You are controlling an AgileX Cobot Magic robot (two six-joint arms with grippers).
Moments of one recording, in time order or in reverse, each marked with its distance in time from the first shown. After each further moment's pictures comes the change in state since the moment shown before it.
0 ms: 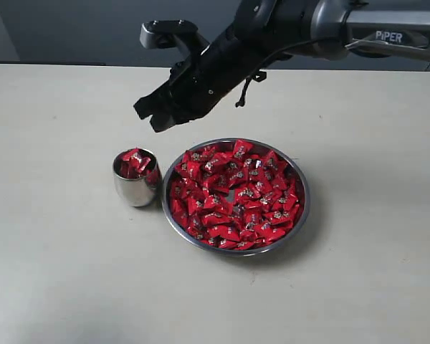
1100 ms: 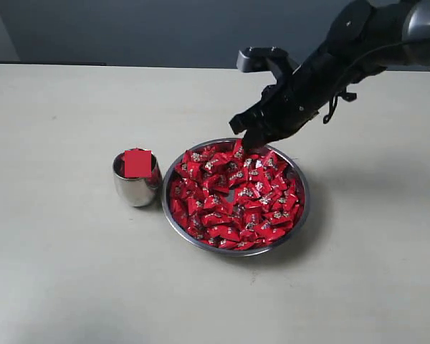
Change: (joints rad) left arm 0.000 0.000 0.000 0.000 0.000 0.000; right arm -0.235 -0.113 0.304 -0.047 0.020 -0.054
